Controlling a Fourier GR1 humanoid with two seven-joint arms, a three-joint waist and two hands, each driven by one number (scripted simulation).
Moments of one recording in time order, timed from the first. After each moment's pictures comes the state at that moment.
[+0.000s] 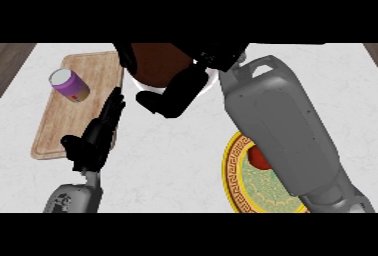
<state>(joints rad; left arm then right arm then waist) -0.15 0.05 -0.07 -1.54 -0.05 0.06 0.07 -1.13 -0.05 0.18 -1.34 0.31 0.40 0.08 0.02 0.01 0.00</state>
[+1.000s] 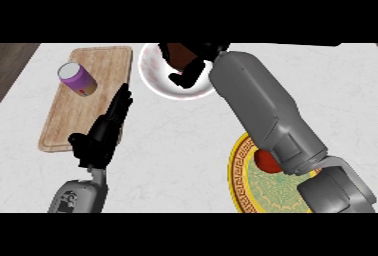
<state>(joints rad) -0.17 0.04 -0.09 -1.54 -0.07 0.06 0.08 -1.32 -0.03 0.13 -0.42 0.61 0.05 -0.42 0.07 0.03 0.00</state>
